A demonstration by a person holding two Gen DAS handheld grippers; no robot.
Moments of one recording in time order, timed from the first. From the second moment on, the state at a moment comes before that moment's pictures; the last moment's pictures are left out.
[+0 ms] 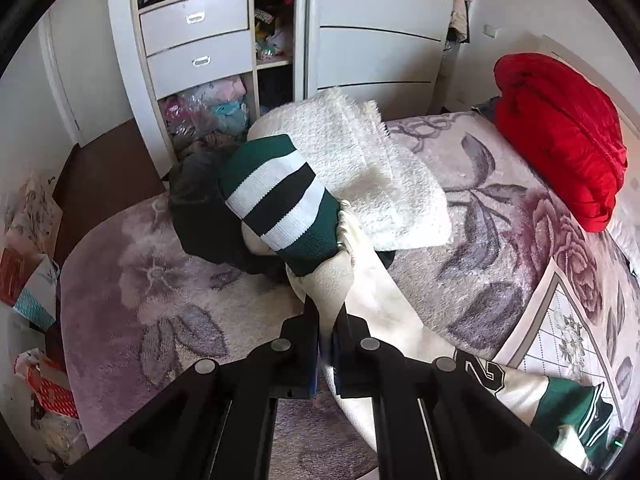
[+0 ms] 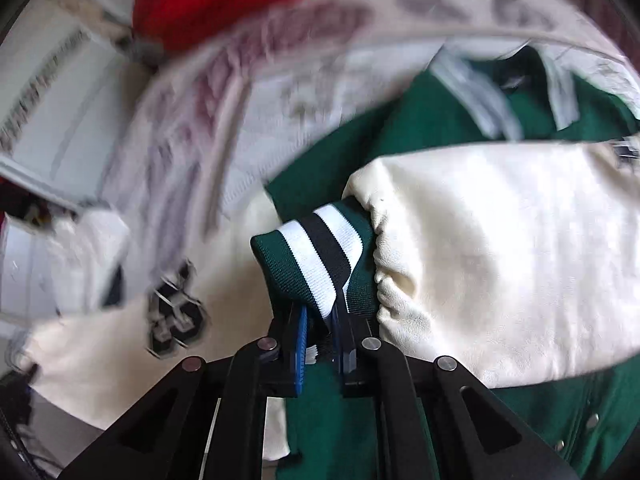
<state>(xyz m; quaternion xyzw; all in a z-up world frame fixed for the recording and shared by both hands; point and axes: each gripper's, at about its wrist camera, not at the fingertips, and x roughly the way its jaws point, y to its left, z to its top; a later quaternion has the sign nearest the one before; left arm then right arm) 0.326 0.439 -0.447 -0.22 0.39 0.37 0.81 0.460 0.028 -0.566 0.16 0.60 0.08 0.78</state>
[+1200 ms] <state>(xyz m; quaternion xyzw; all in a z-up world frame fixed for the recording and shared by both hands) 0.439 -0.189 -0.437 0.06 0.42 -0.11 0.90 0.315 -0.316 -0.587 0.16 0.62 -0.21 0.74</state>
